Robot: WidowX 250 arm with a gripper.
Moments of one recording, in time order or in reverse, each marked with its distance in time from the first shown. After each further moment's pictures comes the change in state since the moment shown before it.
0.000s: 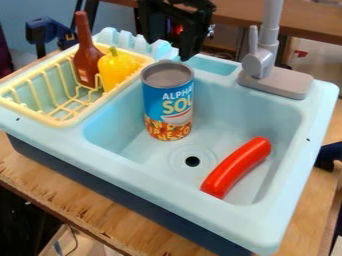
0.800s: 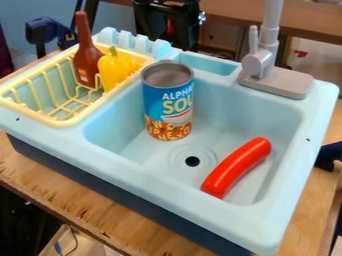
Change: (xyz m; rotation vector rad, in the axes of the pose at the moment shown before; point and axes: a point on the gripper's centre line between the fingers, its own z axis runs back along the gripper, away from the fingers) arm 0.022 0.018 -0.007 -0.145 -0.242 0.043
